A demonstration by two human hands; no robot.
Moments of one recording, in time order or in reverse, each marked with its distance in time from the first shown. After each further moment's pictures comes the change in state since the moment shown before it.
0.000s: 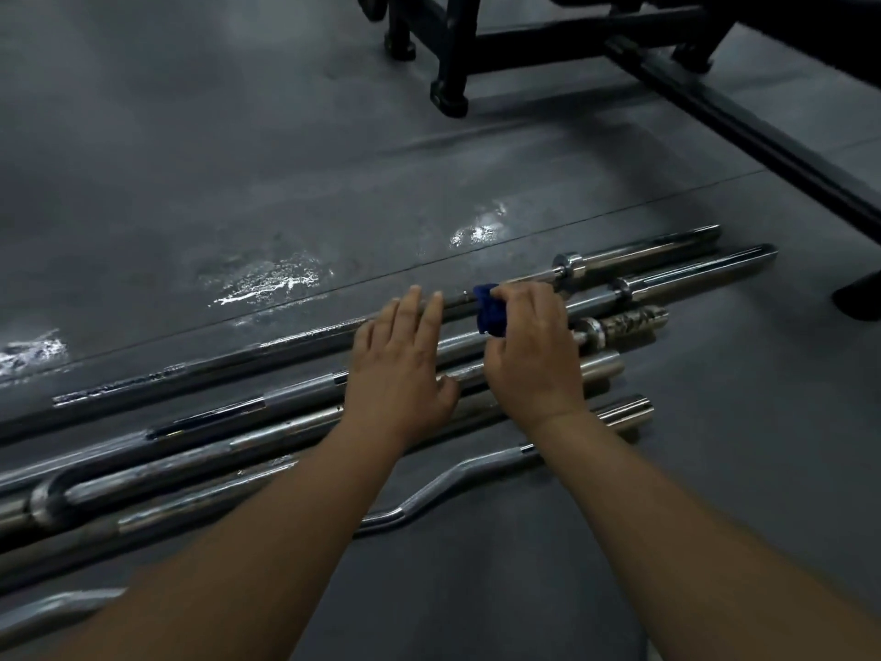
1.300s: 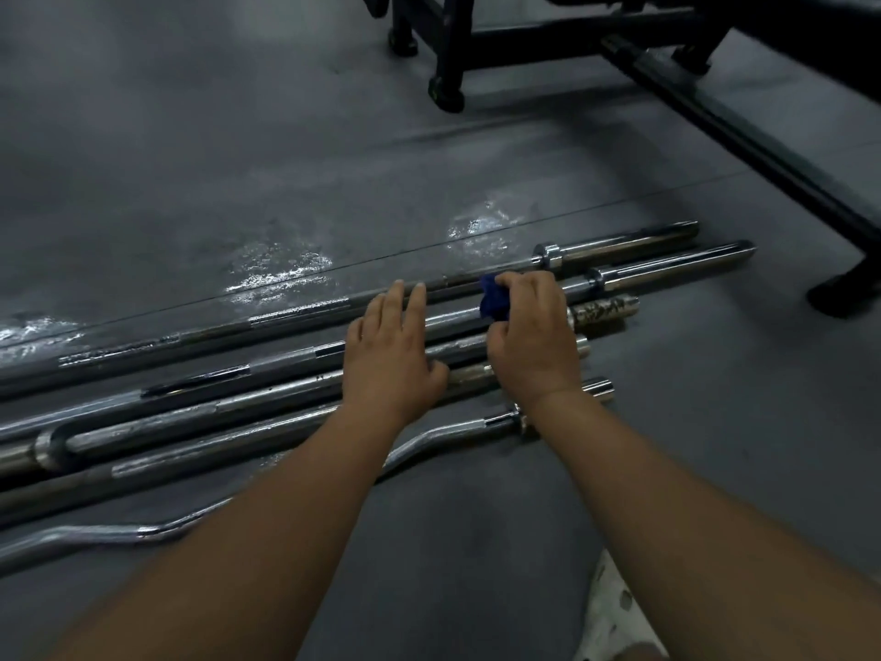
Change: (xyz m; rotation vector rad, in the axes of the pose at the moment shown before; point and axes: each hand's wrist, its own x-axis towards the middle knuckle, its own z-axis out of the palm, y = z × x) left_hand -0.023 0.055 0.000 -0.032 -0.017 -0.146; right_hand -0.020 0.037 -0.046 0.066 -0.047 0.039
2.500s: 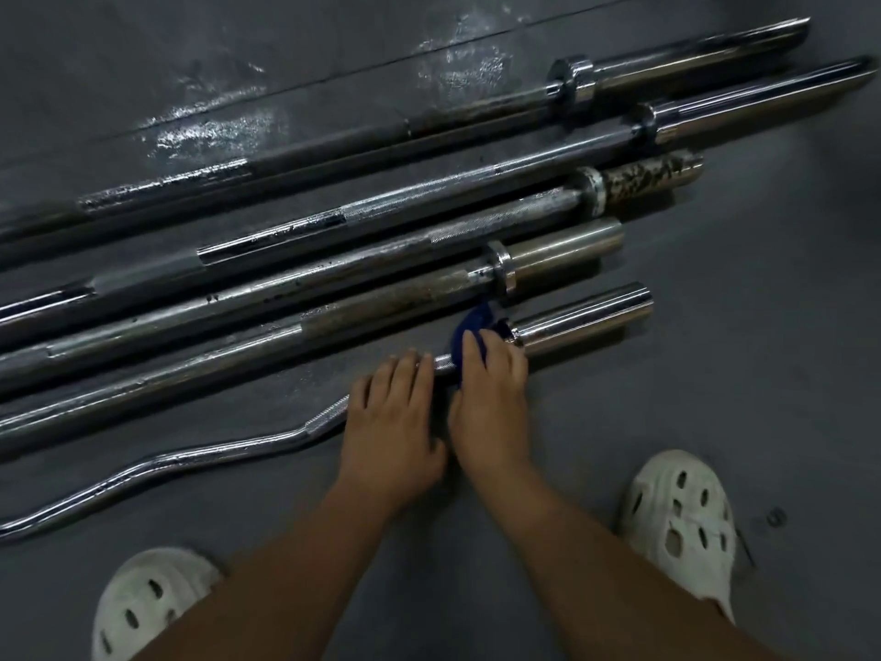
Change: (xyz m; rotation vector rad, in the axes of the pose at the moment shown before) left_hand -0.053 -0.002 0.207 -0.005 -0.360 0.117; right_hand -0.137 0.093 0.158 -0.177 -0.420 0.296
